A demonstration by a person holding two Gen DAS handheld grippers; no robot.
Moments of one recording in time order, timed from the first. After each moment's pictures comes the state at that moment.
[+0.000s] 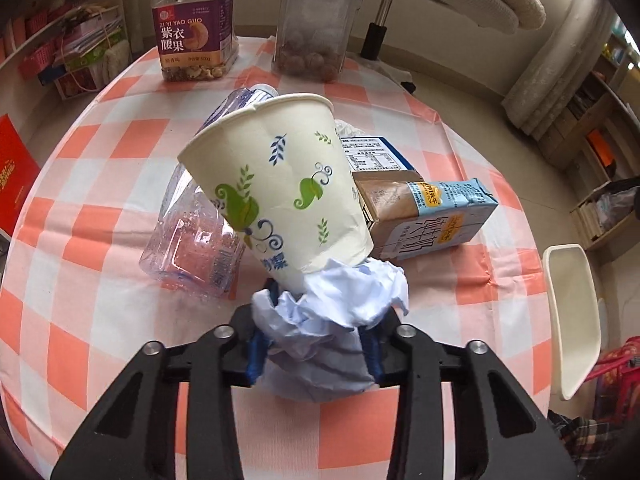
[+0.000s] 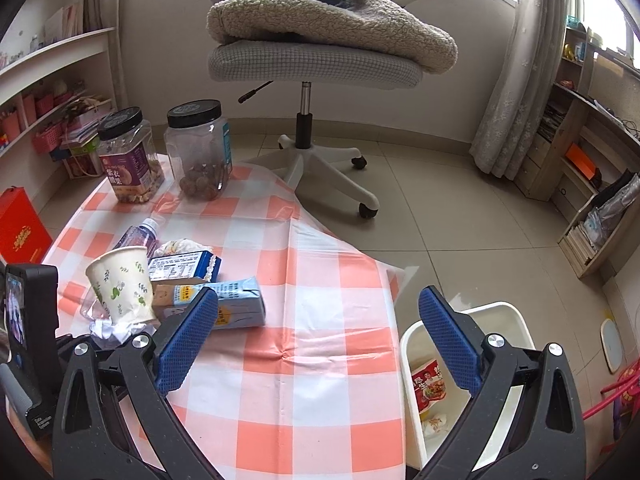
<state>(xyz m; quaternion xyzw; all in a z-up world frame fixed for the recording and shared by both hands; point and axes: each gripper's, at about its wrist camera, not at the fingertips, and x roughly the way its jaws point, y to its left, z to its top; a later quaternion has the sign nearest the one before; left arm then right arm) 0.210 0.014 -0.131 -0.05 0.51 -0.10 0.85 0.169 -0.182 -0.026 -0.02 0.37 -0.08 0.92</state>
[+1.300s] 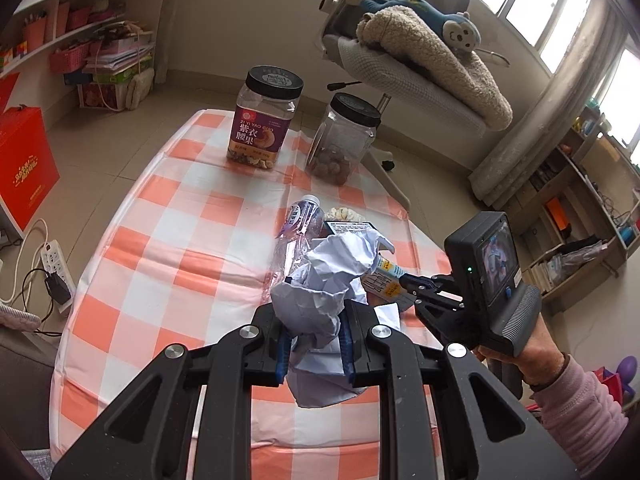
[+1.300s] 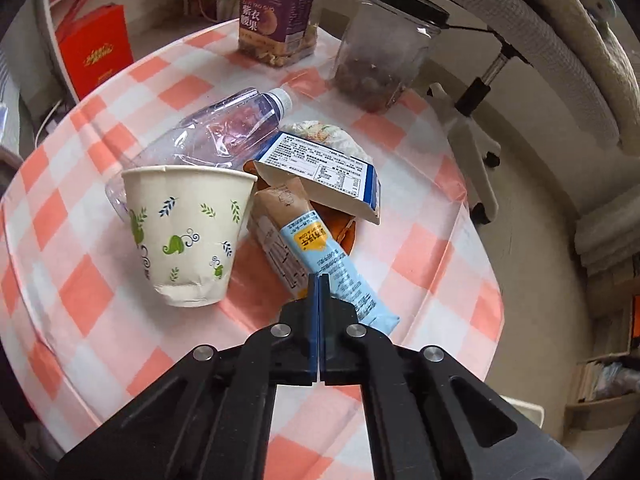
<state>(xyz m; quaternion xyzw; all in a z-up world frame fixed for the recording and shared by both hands) 0.149 0.126 0.001 -0.13 0.42 -0.12 0.89 0.242 -0.076 -0.095 -0.20 0.51 0.13 0.83</state>
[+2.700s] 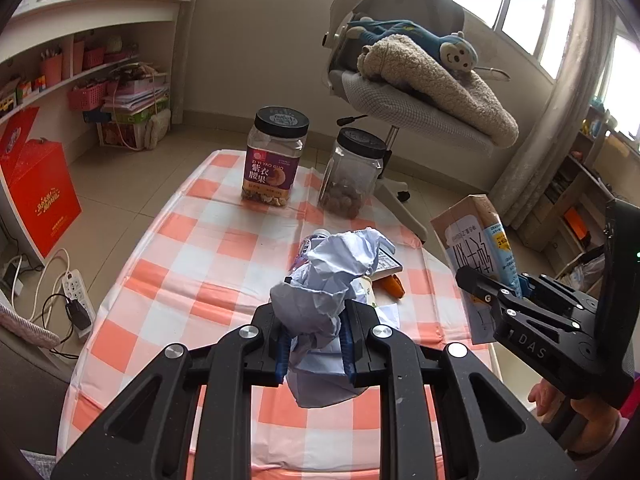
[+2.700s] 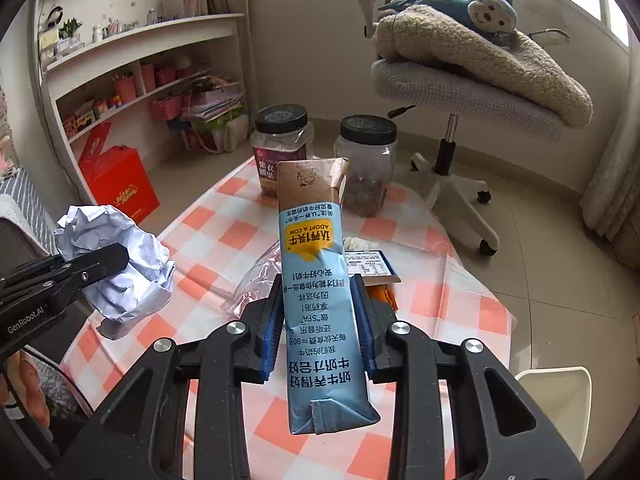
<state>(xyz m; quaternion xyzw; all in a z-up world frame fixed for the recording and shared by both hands) 0.136 0.109 0.012 -0.10 0.35 -0.08 0.93 0.172 -0.086 0.008 -0.04 0.36 0.13 0.92</state>
